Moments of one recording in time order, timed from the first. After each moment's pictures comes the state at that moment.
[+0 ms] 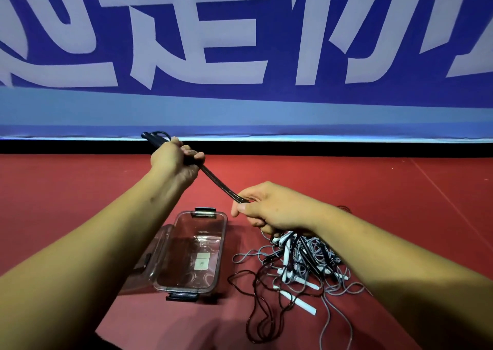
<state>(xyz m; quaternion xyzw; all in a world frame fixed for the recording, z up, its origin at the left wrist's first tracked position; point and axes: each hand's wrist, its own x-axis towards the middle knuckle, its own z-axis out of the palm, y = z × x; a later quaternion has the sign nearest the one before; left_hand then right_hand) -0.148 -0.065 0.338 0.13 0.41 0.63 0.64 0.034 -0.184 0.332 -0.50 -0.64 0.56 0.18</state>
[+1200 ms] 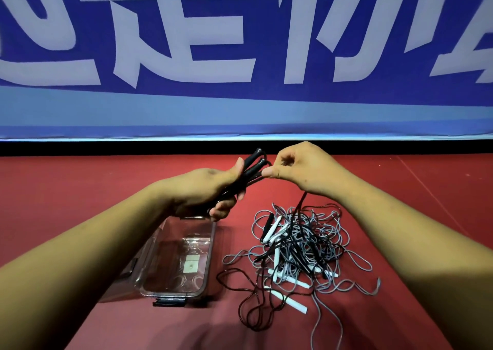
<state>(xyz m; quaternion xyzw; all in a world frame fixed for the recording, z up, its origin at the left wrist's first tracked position) -0.114 -0.126 0.342 0.64 0.40 0.07 0.65 0.106 -0.157 0.351 -0.61 -0.70 0.23 0.29</state>
